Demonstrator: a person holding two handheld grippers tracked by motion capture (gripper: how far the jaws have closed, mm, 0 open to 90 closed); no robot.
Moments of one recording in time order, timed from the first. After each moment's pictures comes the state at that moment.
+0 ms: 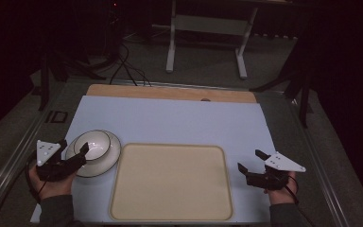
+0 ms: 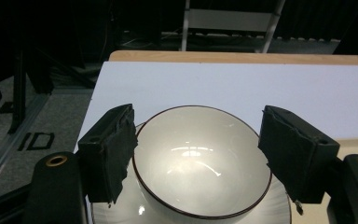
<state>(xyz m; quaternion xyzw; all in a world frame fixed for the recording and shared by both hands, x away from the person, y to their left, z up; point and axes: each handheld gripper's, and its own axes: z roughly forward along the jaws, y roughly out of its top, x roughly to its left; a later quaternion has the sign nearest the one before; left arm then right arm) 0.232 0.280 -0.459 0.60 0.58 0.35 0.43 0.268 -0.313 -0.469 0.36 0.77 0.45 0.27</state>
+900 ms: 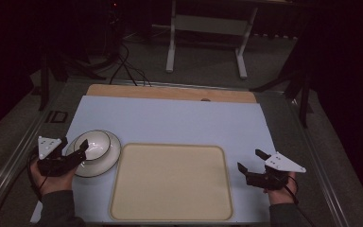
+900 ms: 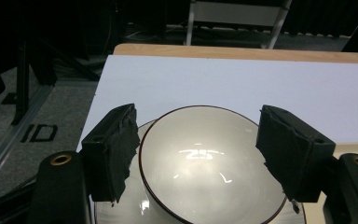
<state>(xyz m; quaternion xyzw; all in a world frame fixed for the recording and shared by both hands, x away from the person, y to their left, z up) 0.248 0.284 -0.462 0.60 0.60 0.34 0.41 0.268 -0.312 -0.469 0.36 0.77 0.46 0.27</state>
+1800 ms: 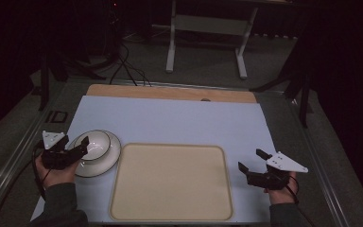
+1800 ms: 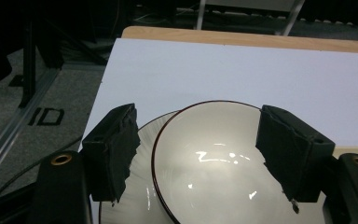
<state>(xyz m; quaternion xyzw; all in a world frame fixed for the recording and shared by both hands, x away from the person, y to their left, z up) 0.272 0.291 -0.473 0.60 0.62 0.33 0.38 0.268 -0.315 -0.469 0.36 0.76 0.47 0.27</state>
